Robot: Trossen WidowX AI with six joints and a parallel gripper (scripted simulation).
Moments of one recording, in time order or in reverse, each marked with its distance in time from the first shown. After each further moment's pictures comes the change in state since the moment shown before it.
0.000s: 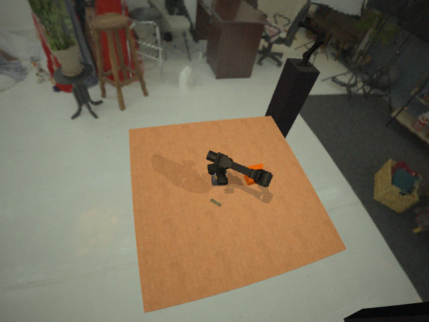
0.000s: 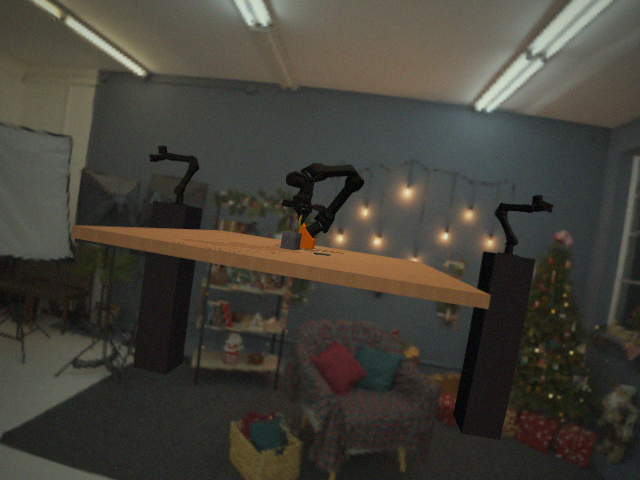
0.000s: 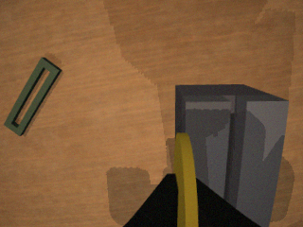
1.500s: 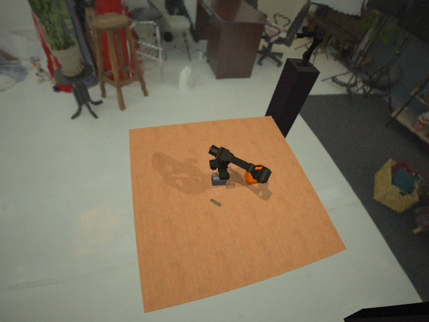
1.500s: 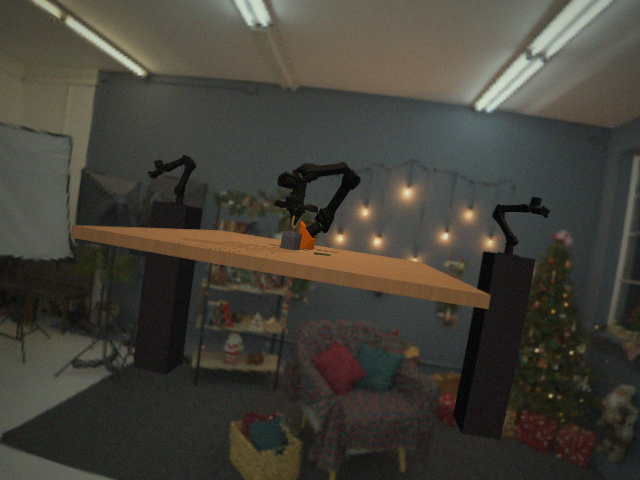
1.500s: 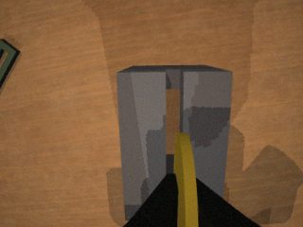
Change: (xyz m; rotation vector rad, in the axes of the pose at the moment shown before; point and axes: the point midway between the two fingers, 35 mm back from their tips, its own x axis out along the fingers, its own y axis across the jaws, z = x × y) arm 0.006 -0.038 -0.017 -0.005 0.001 0.011
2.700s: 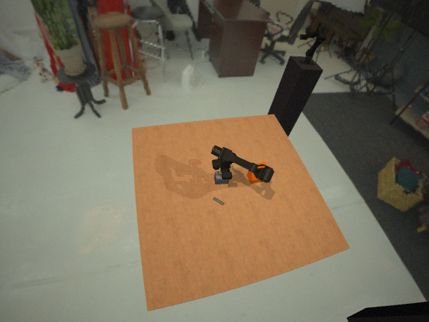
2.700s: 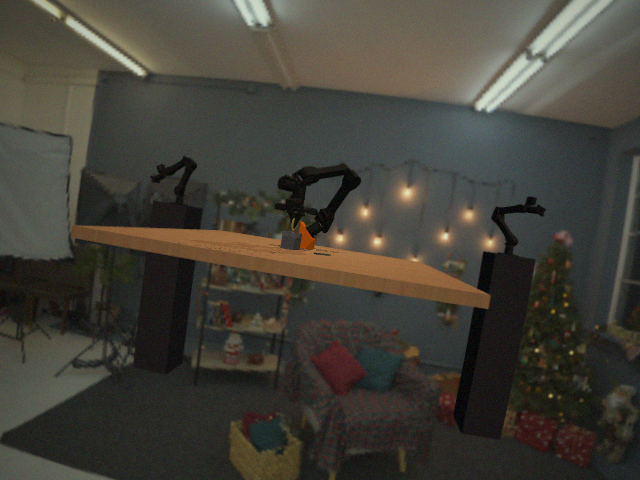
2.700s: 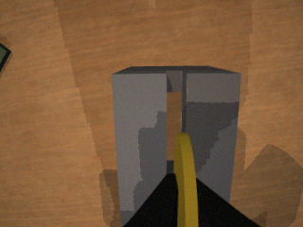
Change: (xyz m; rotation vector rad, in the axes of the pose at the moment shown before) arm 0.013 0.000 0.000 -0.002 -0.002 -0.004
